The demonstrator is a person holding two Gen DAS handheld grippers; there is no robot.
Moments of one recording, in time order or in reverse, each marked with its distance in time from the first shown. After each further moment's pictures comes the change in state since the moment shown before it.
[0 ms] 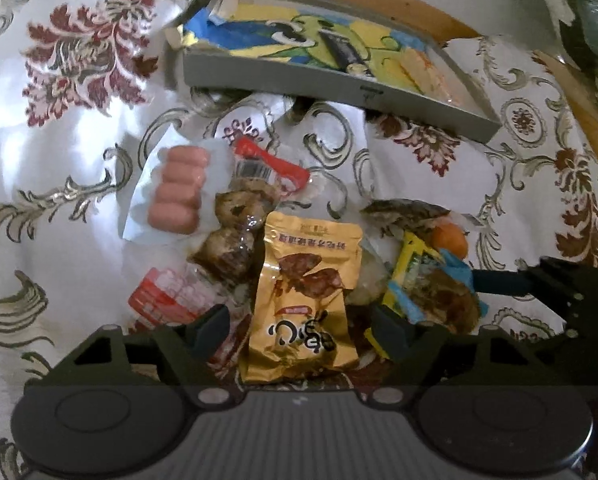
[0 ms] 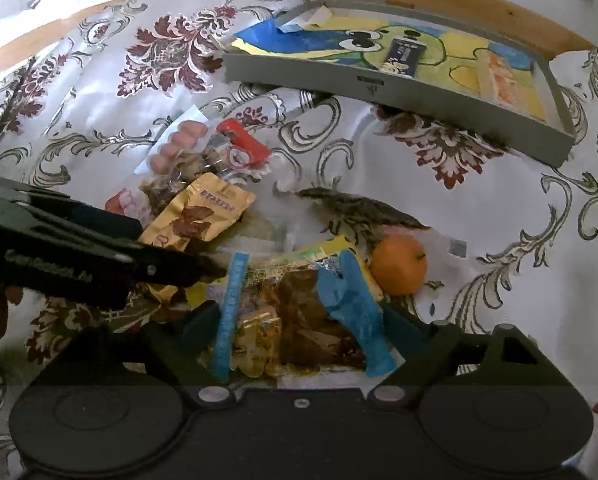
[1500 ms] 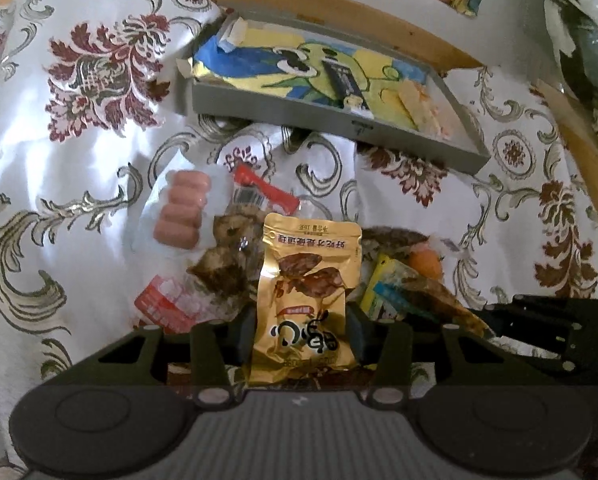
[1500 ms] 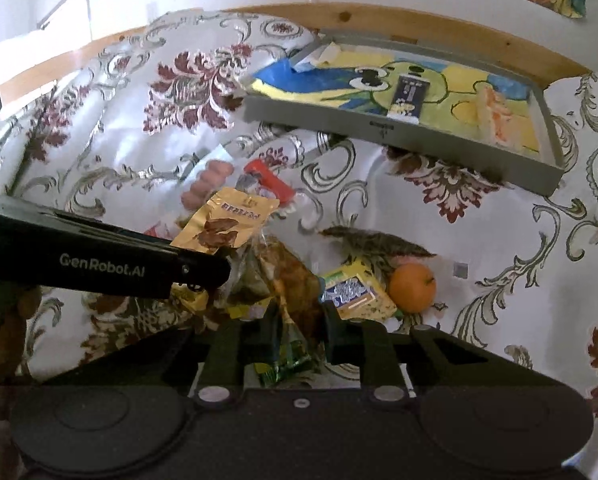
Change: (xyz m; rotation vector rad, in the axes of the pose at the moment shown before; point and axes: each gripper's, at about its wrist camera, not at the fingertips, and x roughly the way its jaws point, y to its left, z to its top) left arm -0.031 -0.013 0.006 -0.052 -0.060 0.012; right arm -0.033 0.011 0.008 0.021 -0.087 0.025
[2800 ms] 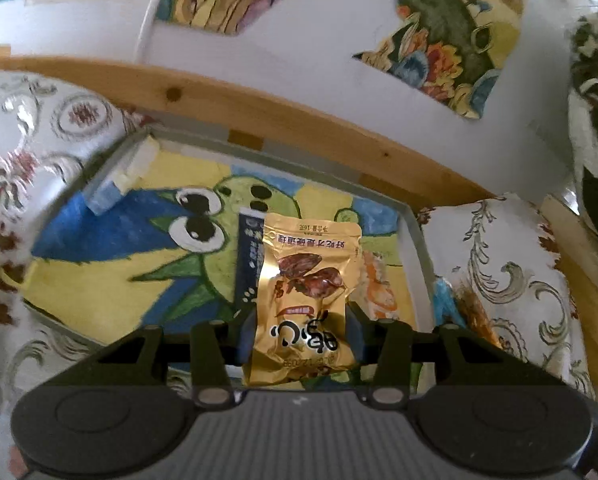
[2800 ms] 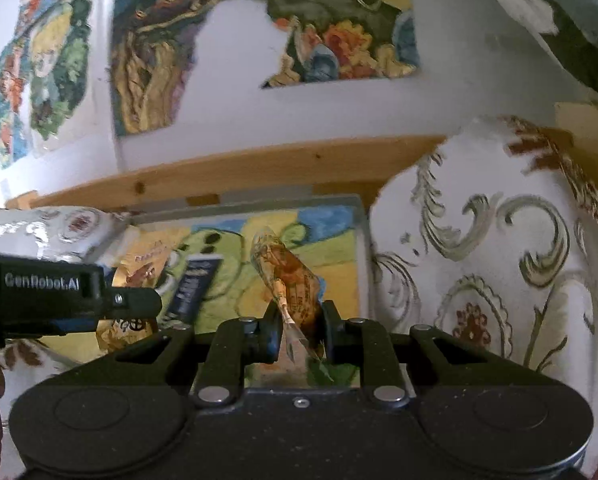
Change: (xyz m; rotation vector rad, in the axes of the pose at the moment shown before) left arm 0.092 -0.091 0.165 -0.097 -0.216 -0.021; right arm 0.028 -0.174 0.103 0.296 -0.356 -0.263
